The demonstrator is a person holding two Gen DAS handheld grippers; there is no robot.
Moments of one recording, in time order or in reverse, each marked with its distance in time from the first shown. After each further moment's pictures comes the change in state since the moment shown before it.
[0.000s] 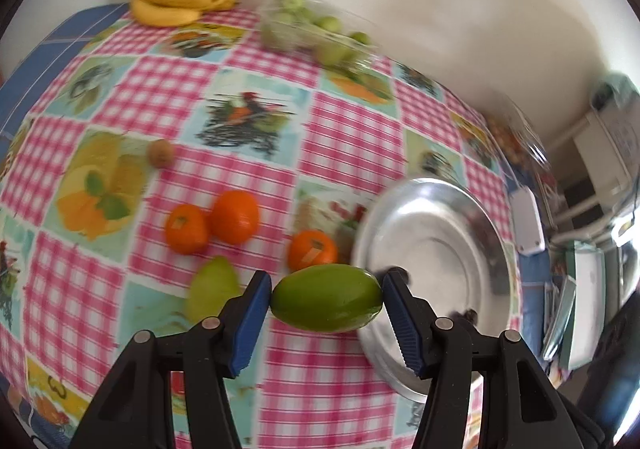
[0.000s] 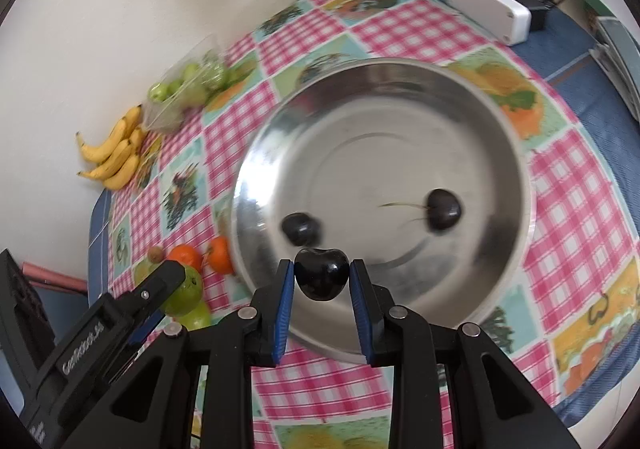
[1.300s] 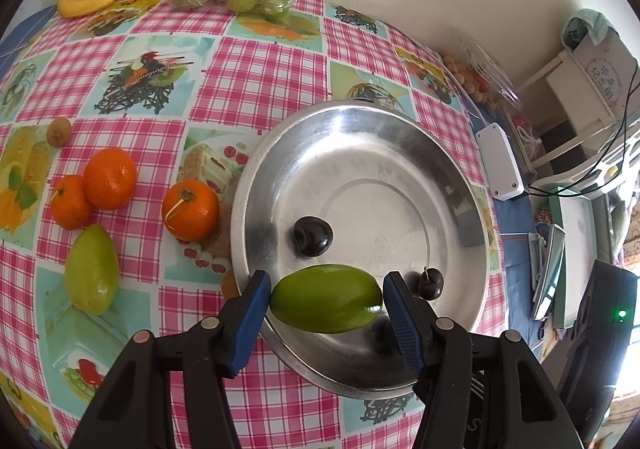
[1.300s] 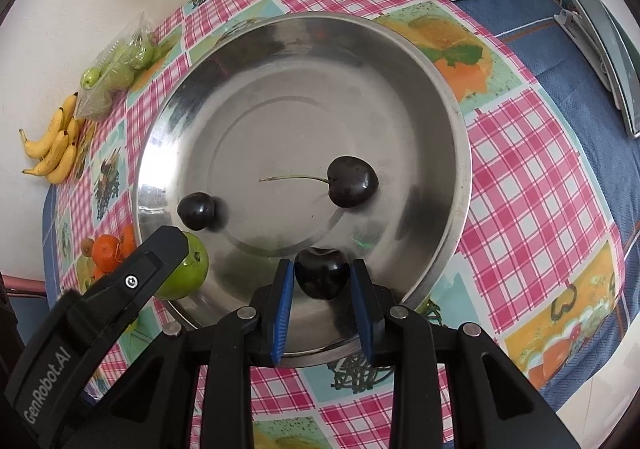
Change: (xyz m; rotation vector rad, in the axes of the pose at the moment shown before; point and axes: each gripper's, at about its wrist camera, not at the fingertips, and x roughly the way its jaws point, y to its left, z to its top) left arm 0.045 -0.054 -0.019 0.090 0.123 -0.084; right arm 0.022 -0.036 -0.001 0.032 0.108 -0.181
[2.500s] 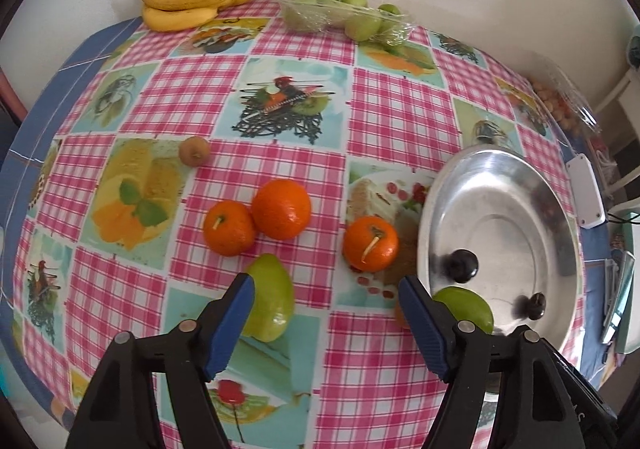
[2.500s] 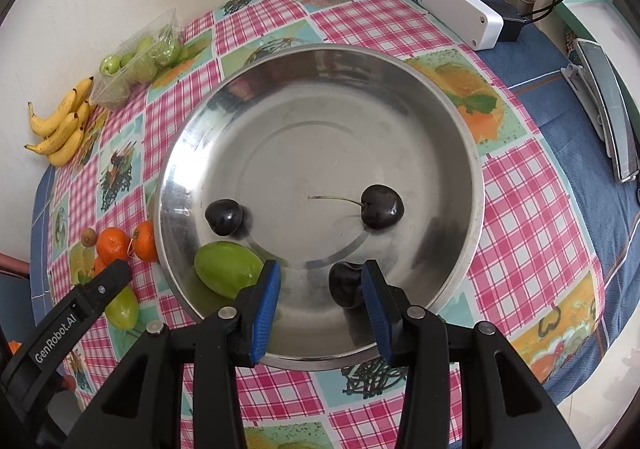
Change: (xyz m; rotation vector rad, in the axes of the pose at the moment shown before) left arm -0.031 0.065 0.012 -0.040 -0.059 0.313; right arm -0.012 0.024 -0.002 -0.102 -0.084 -0.049
